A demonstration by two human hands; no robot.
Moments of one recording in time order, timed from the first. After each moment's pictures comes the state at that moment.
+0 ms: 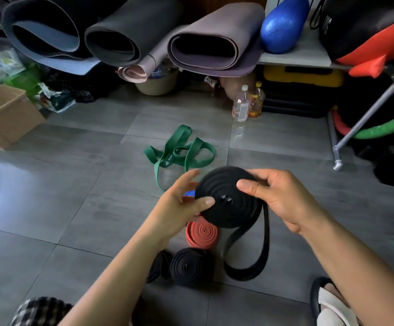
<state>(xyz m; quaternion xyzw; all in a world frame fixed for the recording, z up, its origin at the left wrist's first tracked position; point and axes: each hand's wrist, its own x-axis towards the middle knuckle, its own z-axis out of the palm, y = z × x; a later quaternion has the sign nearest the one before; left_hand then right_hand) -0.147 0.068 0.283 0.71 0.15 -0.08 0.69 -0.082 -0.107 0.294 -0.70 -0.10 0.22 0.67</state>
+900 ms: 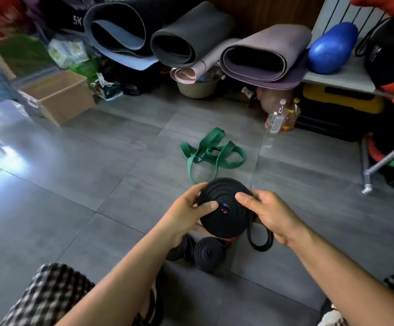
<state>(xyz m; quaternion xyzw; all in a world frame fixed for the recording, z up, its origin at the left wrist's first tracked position) -0.230 0.119 0.264 0.62 0.22 -0.05 0.75 -0.149 -0.041 0.267 -0.71 -0.13 0.30 0.62</state>
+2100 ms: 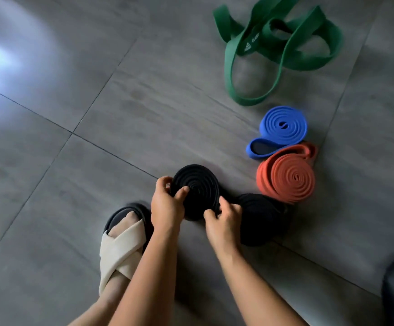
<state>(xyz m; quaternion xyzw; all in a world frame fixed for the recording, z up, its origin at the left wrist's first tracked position) -0.230 0.215 -0.067 0.62 0.58 0.00 0.53 -0.206 0.112 -0.059 -0.88 0.06 0.31 0.36</state>
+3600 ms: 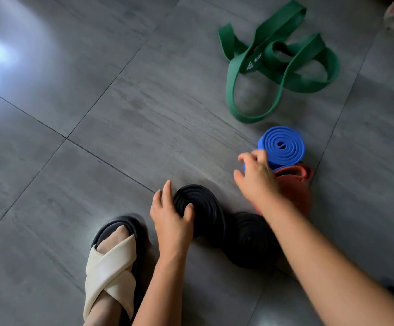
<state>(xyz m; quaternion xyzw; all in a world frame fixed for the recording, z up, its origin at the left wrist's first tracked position) -0.222 0.194 -0.062 0.73 0.52 0.04 0.44 -0.064 0.113 -0.042 -0.94 -0.21 0.25 0.14</state>
